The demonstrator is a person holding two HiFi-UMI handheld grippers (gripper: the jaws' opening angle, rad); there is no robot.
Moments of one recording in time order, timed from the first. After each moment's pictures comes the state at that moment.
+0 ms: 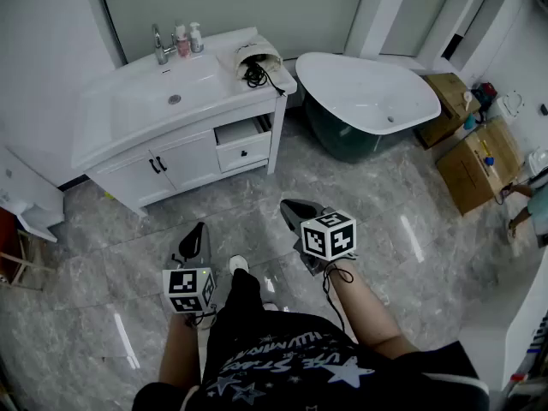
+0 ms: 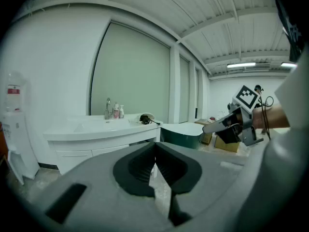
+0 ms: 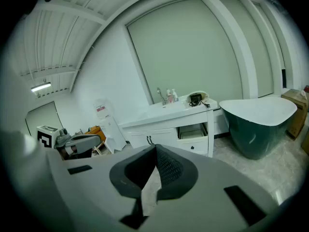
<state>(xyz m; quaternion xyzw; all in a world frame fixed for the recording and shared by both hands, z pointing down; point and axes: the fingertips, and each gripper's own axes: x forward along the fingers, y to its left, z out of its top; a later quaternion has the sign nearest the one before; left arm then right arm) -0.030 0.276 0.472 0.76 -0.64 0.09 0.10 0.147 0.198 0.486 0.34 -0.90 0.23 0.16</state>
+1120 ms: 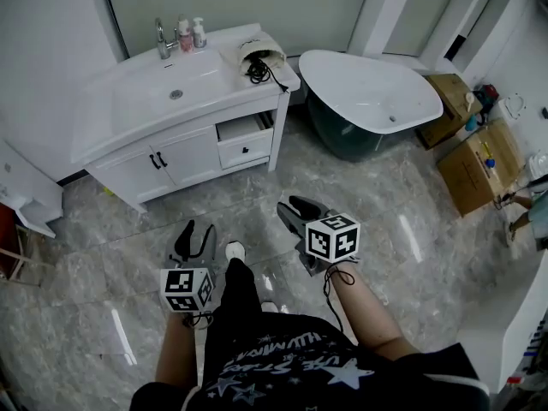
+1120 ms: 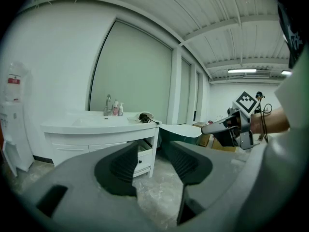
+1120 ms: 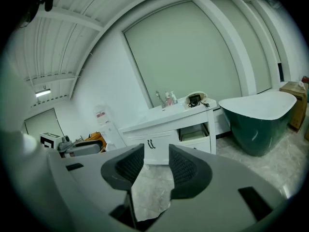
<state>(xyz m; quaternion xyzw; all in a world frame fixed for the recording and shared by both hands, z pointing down) -0.038 0.278 0.488 0.76 -0.63 0.07 0.12 0.144 0.196 0.495 0.34 -0.90 0.24 0.13</state>
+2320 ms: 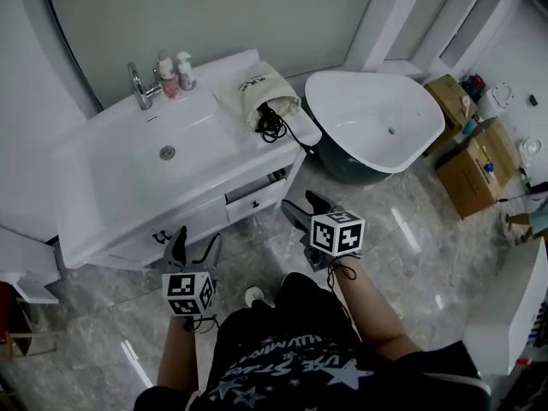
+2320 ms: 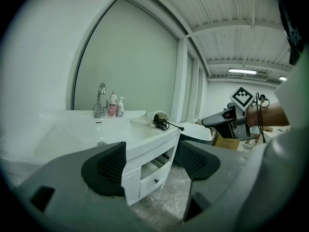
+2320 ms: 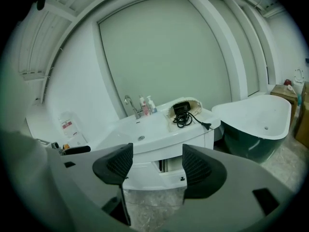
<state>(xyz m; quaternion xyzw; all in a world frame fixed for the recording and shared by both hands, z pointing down) -0.178 -0.024 0.504 0.80 -0.58 0.09 0.14 0.043 -0.106 0.497 0.45 -0.84 0.26 0.13</state>
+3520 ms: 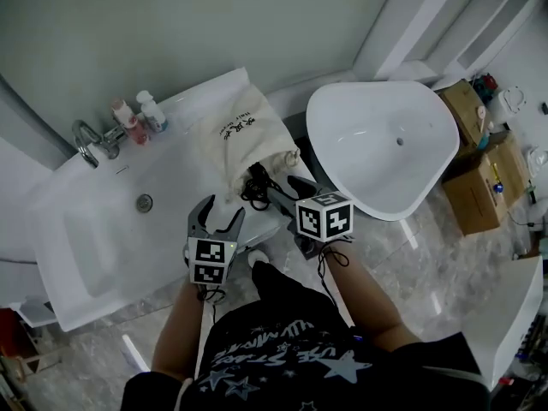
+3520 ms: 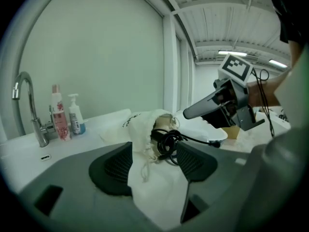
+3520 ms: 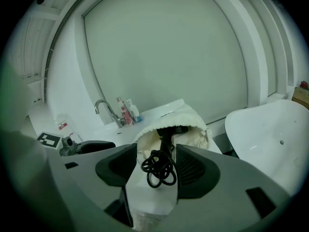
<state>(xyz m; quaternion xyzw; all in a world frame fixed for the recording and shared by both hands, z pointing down) -0.072 -0.344 0.528 0.83 -0.51 0.19 0.11 0.041 -0.386 0.505 0.41 -0.85 0.28 0.17</state>
